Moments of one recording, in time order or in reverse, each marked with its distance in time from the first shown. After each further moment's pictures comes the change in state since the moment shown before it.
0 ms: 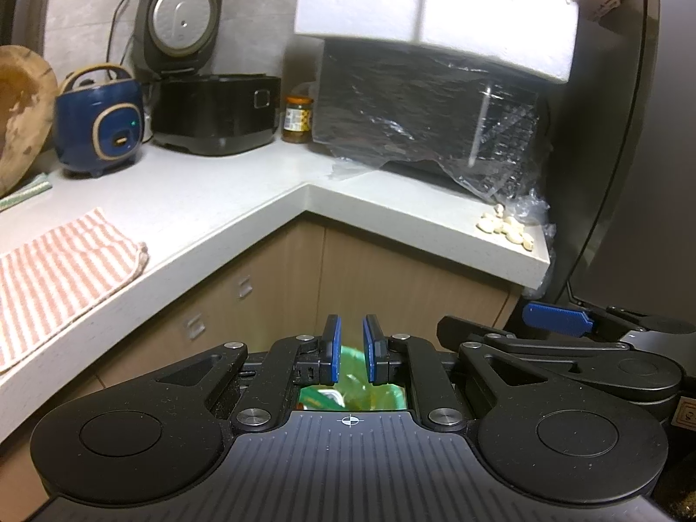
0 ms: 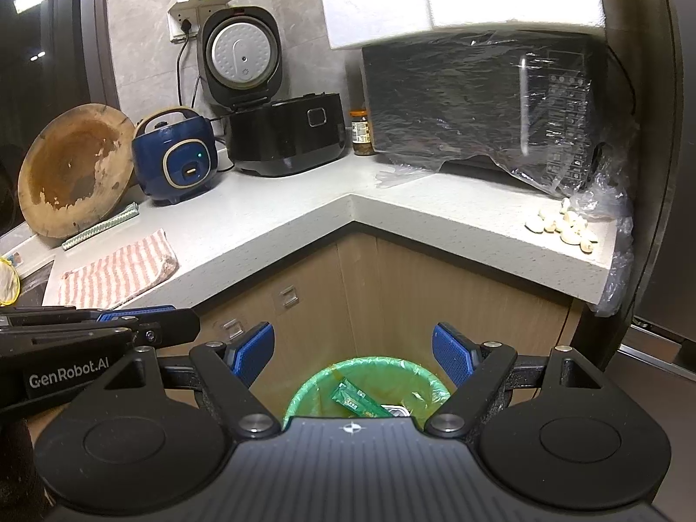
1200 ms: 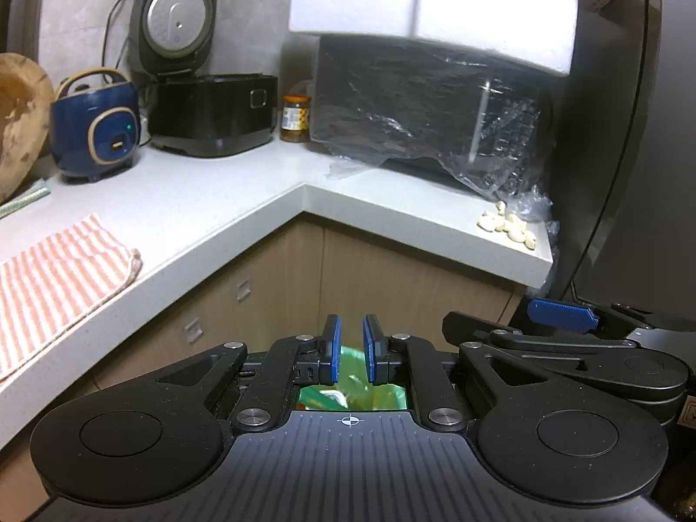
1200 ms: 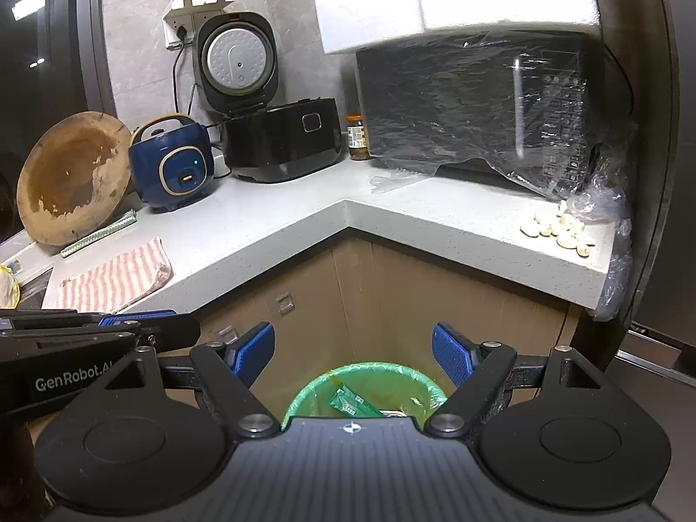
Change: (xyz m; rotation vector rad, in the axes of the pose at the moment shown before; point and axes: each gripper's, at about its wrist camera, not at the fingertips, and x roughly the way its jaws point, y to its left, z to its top) left arm 0.009 -0.007 0.005 0.019 0.009 0.011; right arm 0.003 -0.013 0.004 0.014 -0.013 0.004
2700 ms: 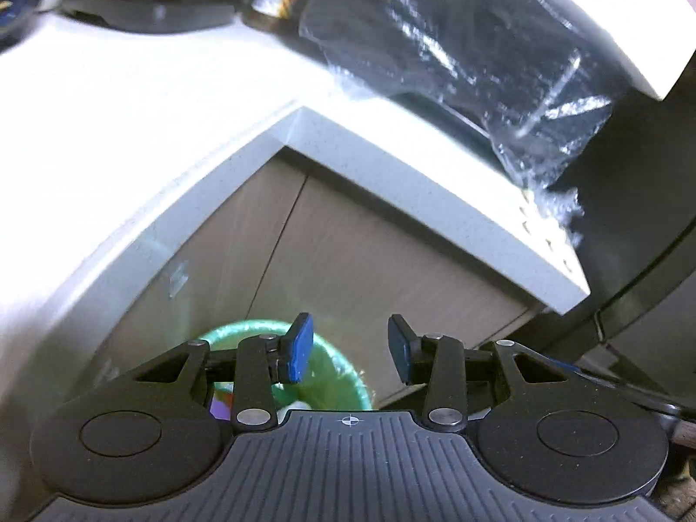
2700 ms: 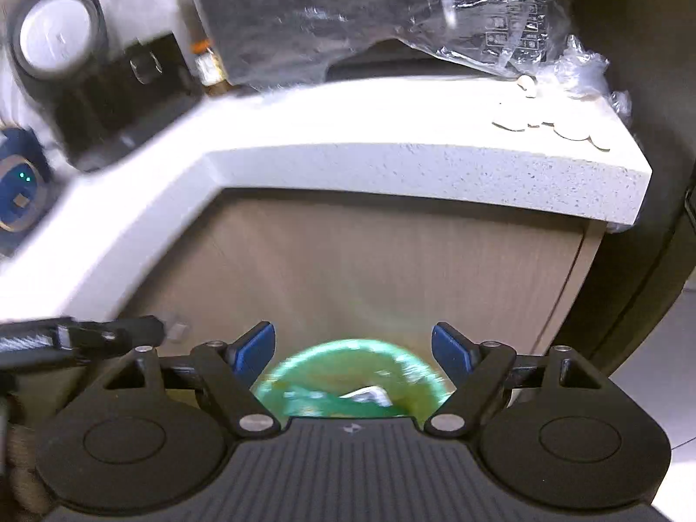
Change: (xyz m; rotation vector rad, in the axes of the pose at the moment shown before) left arm 0.206 0.109 0.059 -0.169 0.270 -0.326; right arm 0.173 -0.037 0.023 0.311 0.199 -0.202
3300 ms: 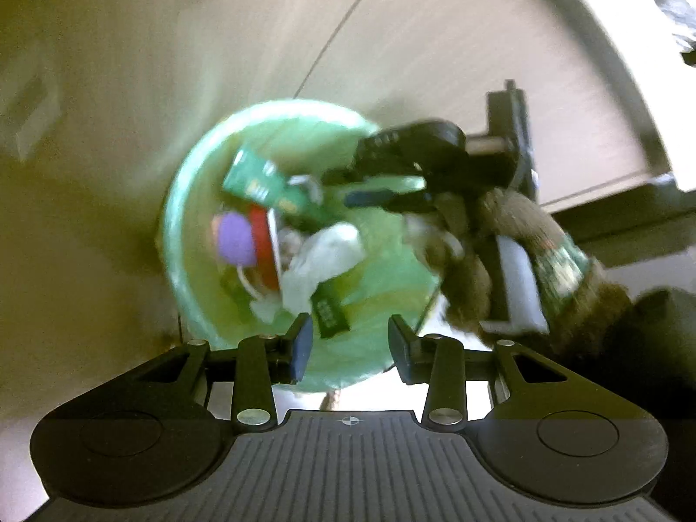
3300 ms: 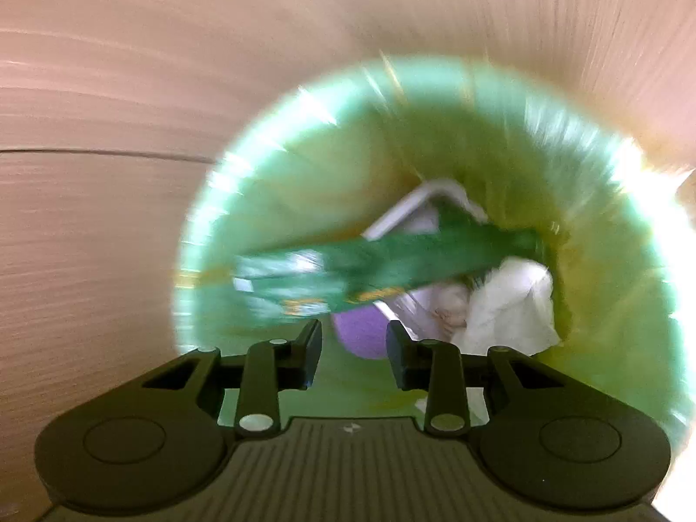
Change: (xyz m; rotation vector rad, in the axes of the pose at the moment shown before) left arm 0.128 0.078 -0.081 -0.101 0.483 0.020; right arm 0.354 -0.065 -0.082 0.346 0.689 0.160
